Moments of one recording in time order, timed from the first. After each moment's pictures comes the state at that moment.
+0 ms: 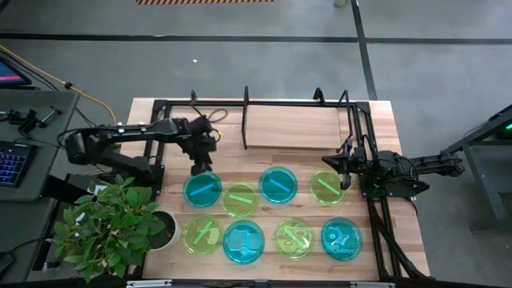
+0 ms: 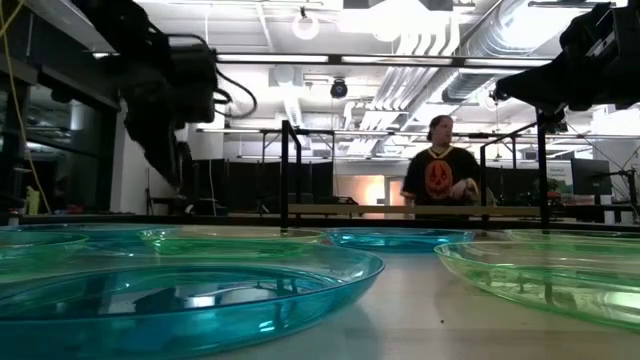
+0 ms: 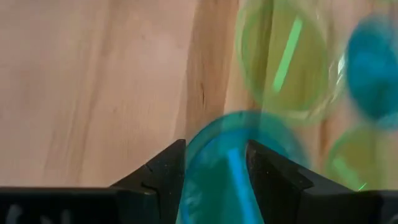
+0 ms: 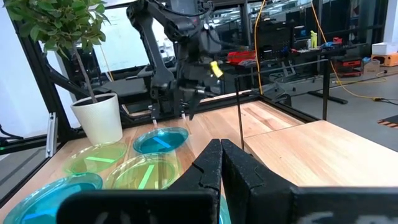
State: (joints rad) left arm 0.45 1.30 0.69 -0.65 0.44 0.22; right arm 0.13 0.04 0.01 0.08 0.32 0.13
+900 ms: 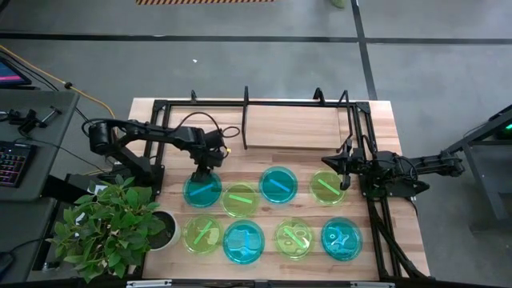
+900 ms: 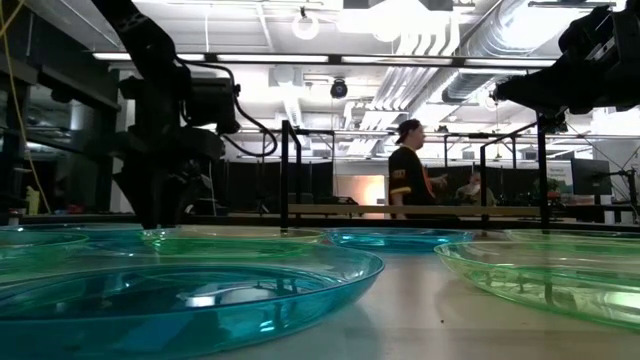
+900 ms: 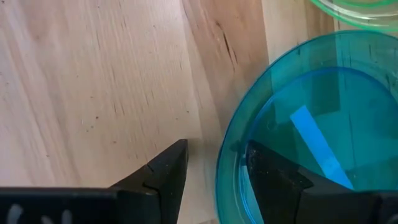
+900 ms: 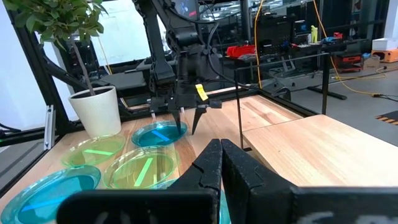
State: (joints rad) left arm 0.33 1.56 0.70 -0.59 0.26 0.50; right arm 0.13 0.04 0.01 0.05 0.32 0.13
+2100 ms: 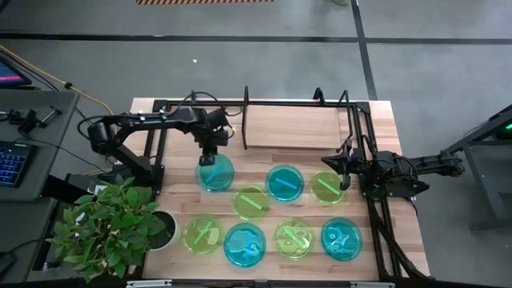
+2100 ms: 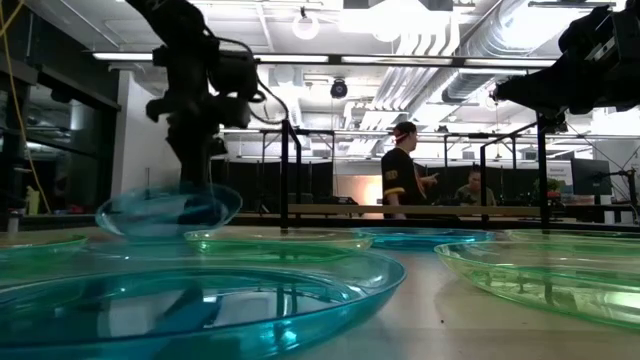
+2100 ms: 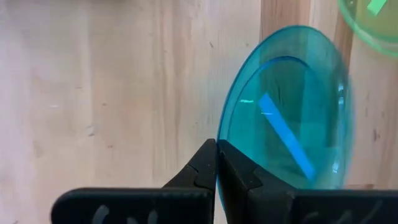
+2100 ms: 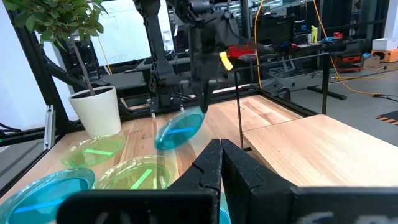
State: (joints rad) left arm 0.46 1.53 1.01 -0.86 0.20 0.42; right arm 0.13 0.04 0.01 0.05 0.32 0.13
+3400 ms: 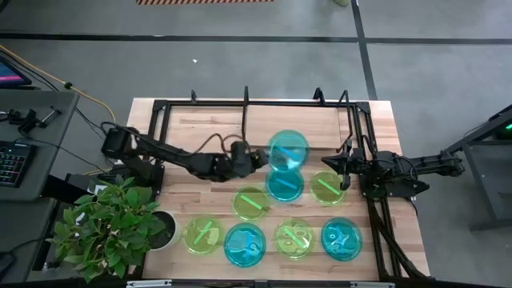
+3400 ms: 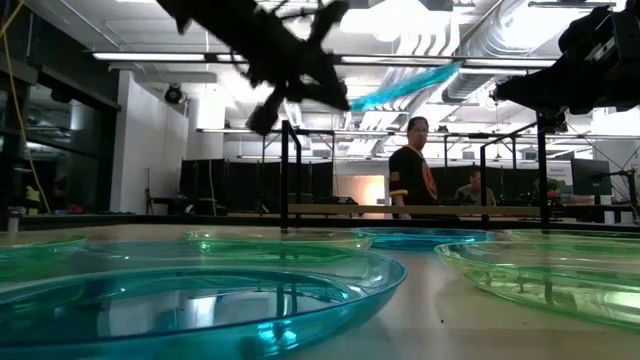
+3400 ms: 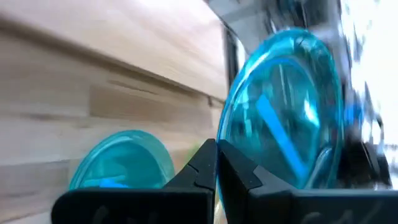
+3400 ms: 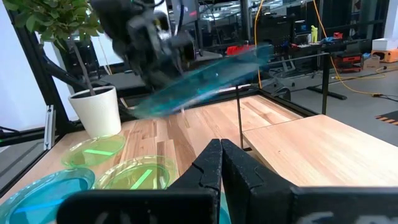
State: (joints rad) left arm -0.13 1.71 1.03 0.15 -0.63 -1.62; right arm 0.13 0.04 0.01 0.05 0.32 0.13
